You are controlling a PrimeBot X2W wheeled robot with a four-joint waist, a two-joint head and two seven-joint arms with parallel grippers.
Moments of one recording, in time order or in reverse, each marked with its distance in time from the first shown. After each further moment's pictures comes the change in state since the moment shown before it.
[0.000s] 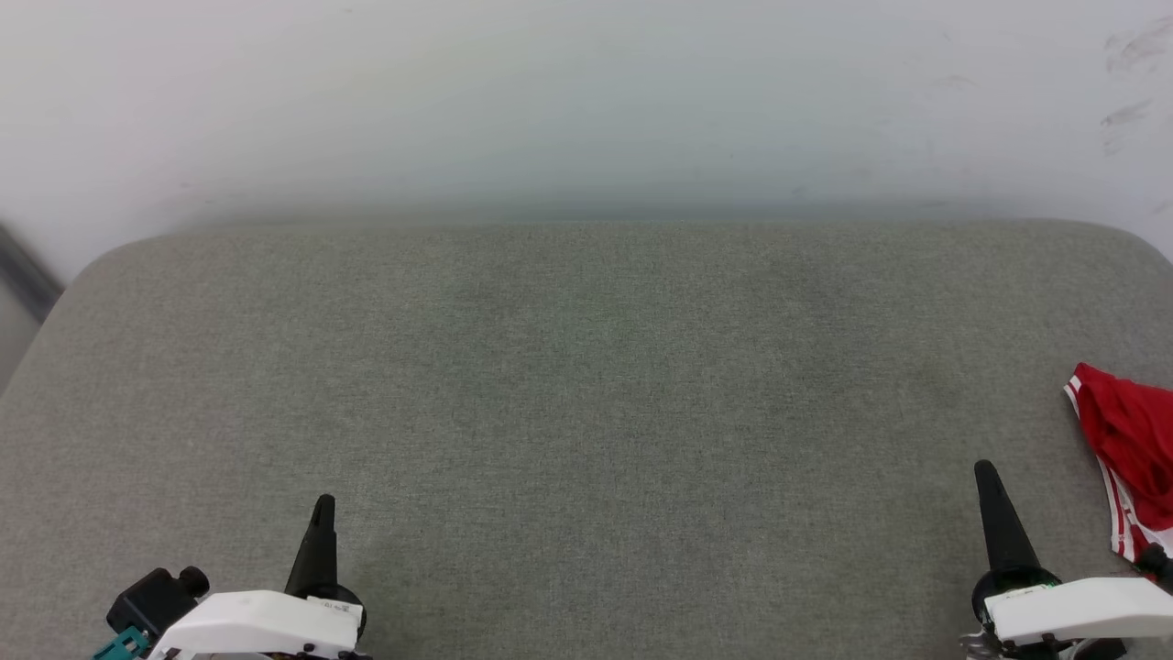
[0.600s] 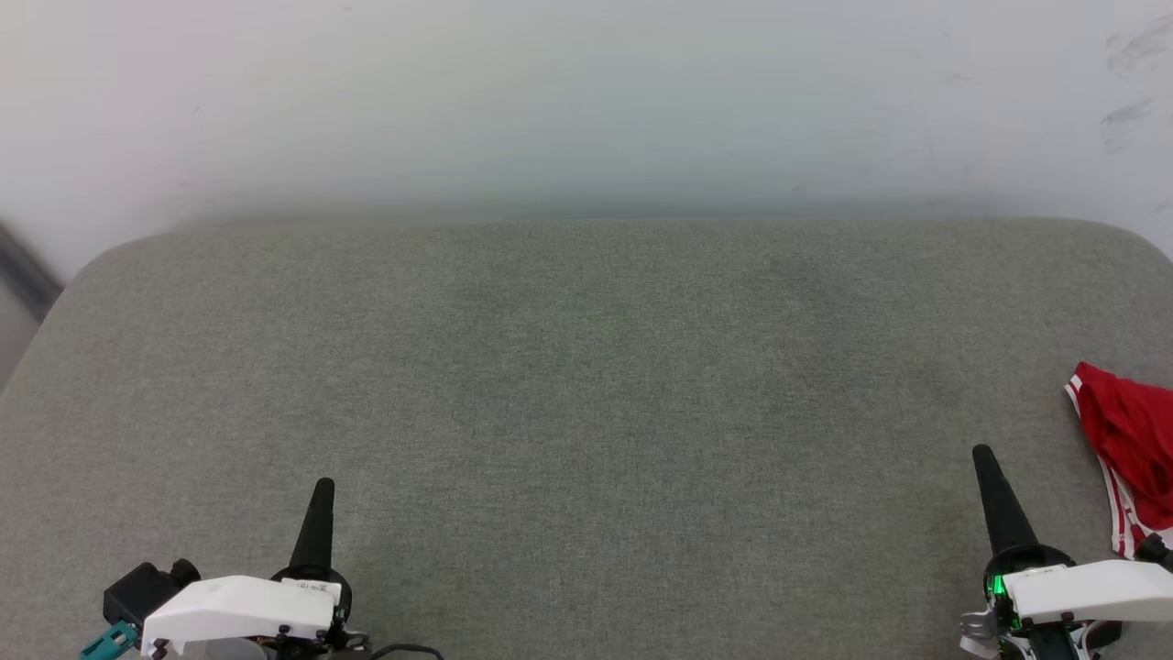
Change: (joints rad) left arm -0.037 0.000 0.021 0.018 -0.198 -0.018 0.048; right arm -0.040 -0.001 -0.007 0.021 0.193 0.000 0.049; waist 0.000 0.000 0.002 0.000
